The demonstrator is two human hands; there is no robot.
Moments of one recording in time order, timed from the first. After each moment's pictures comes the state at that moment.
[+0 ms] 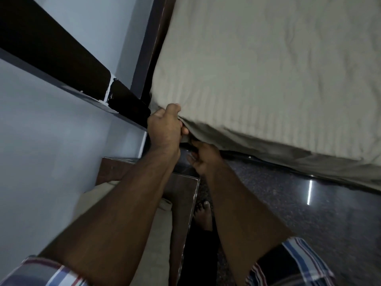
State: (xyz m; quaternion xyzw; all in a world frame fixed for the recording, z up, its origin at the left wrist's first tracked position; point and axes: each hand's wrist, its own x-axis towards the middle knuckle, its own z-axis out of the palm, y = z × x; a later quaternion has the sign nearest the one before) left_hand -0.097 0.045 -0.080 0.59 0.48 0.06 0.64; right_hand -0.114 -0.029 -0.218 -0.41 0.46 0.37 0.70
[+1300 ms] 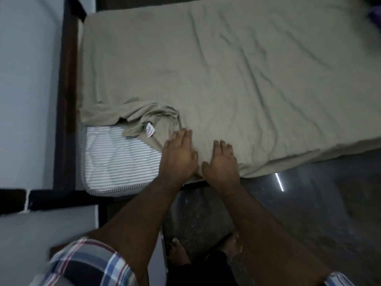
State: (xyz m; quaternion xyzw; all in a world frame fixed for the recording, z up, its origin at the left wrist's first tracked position) left_hand -0.045 -0.176 -0.020 0.97 -0.14 -0.08 0.21; right_hand -0.090 -0.307 -0.023 -0.94 0.17 0.15 0.25
